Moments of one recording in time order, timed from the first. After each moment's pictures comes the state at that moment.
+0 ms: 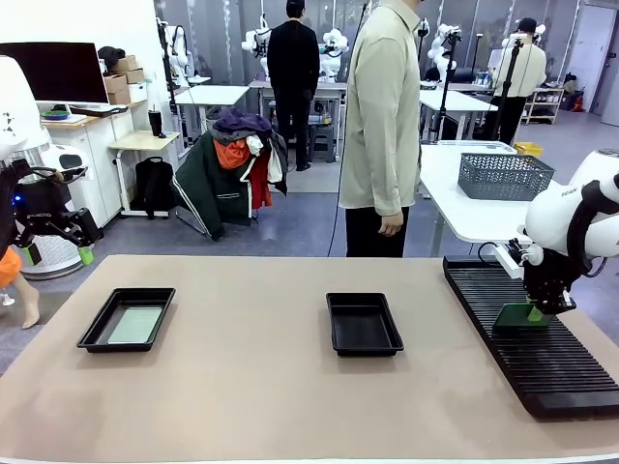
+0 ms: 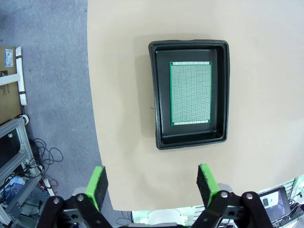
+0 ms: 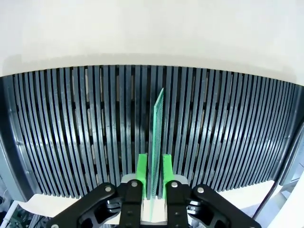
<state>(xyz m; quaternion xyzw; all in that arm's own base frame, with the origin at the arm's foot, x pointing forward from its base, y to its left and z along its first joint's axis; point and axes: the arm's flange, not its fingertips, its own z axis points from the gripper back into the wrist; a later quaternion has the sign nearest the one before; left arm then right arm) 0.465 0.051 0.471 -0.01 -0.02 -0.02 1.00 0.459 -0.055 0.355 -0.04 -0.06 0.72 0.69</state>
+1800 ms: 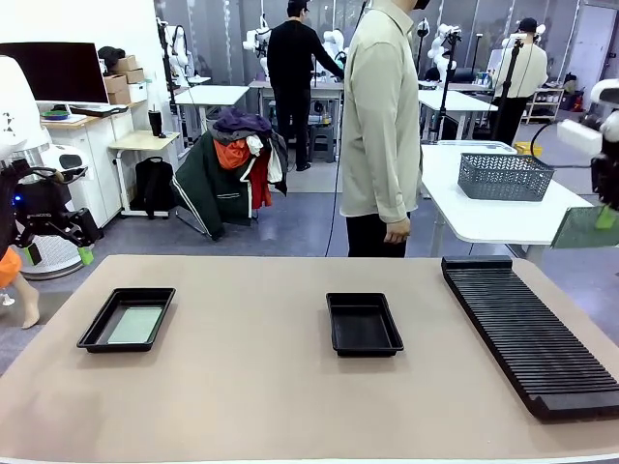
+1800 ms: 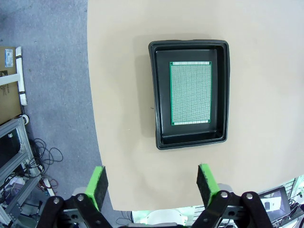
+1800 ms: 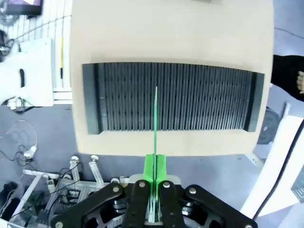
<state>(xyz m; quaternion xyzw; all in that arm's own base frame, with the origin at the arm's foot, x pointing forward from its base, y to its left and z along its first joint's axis) 0.465 0.051 0.471 -0.01 -0.02 -0.02 1.00 0.391 -0.058 0.608 -0.02 -0.04 0.72 0.69</state>
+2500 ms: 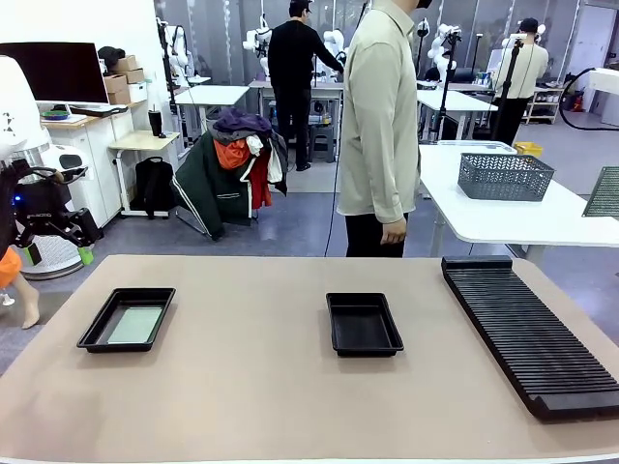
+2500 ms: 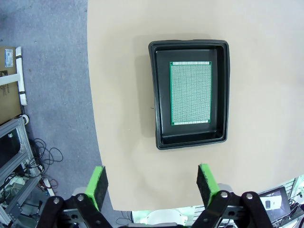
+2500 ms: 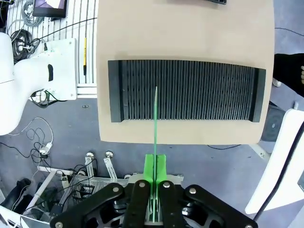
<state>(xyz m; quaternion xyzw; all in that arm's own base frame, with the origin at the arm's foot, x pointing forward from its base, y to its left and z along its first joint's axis) 0.465 0.051 0.471 -0.01 -0.02 -0.02 1.00 0.378 -0.071 0.669 0.00 -0.03 0.72 0.70</state>
